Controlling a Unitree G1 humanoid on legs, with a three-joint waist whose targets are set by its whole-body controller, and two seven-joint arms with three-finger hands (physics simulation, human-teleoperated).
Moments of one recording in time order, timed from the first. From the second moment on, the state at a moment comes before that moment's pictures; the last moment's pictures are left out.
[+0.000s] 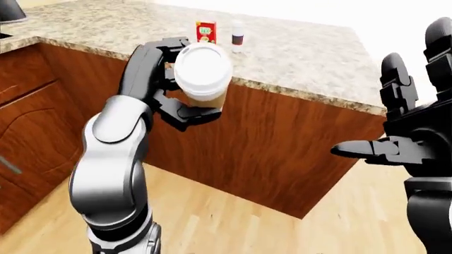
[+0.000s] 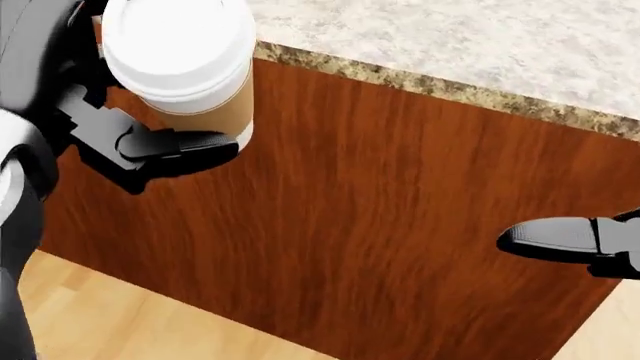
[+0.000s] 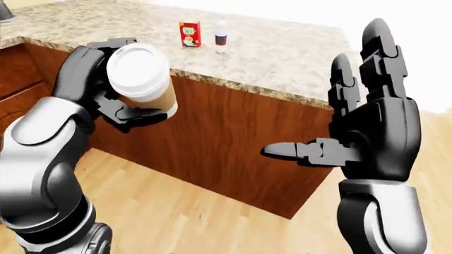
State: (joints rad) left arm -0.81 0.20 0.04 -0.62 0.17 1.24 -0.25; right arm -0.27 -0.32 -0.44 -1.04 0.64 0.86 -0.29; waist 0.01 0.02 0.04
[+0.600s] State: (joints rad) left arm -0.79 0.18 0.01 -0.59 0.16 1.25 -0.28; right arm -0.25 -0.32 -0.42 -1.00 0.64 0.86 -0.31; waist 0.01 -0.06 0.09
